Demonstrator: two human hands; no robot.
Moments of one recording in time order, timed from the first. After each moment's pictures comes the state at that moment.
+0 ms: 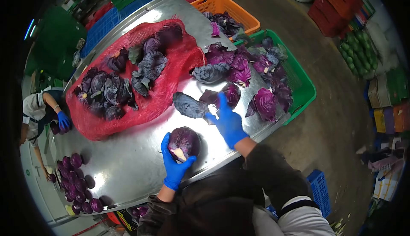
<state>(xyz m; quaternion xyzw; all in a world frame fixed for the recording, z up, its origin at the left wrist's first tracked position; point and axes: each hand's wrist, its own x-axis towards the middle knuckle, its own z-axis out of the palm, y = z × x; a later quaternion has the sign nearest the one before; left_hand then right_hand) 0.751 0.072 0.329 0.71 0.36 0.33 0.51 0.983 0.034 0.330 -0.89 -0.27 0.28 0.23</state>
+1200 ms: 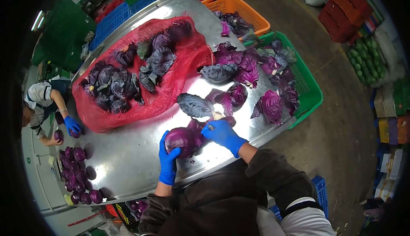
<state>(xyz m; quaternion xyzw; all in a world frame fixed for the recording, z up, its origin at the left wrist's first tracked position) 0.734 0.088 0.323 0.47 0.42 0.34 0.70 0.955 0.022 0.294 -0.63 -0.37 0.46 0.51</state>
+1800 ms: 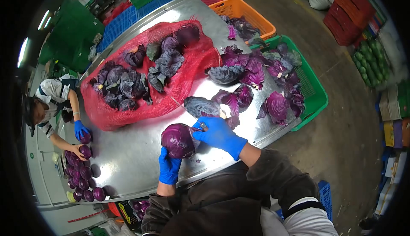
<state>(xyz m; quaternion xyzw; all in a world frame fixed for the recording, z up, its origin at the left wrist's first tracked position) 0.702 0.093 0.303 0.22 0.29 0.39 0.84 0.943 0.037 0.382 -0.65 -0.44 0.47 0.41</state>
